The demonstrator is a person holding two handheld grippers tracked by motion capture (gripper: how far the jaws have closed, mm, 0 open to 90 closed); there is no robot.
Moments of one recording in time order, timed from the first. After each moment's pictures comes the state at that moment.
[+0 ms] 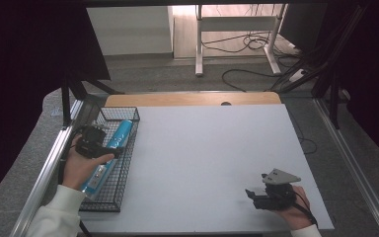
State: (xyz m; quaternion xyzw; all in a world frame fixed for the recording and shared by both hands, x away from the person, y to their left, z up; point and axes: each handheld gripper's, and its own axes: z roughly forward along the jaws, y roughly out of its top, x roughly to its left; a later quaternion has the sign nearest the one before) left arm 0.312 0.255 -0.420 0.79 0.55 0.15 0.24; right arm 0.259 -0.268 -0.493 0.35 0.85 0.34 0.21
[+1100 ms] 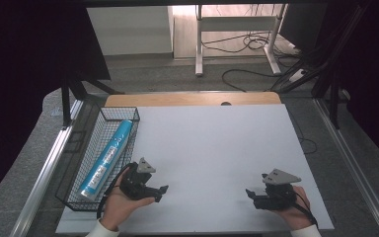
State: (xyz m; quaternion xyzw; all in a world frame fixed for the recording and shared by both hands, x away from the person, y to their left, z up) left arm 0.244 0.140 -0.470 0.85 0.42 0.10 0.30; right arm 0.259 -0.268 -0.493 0.35 0.85 0.34 0.21
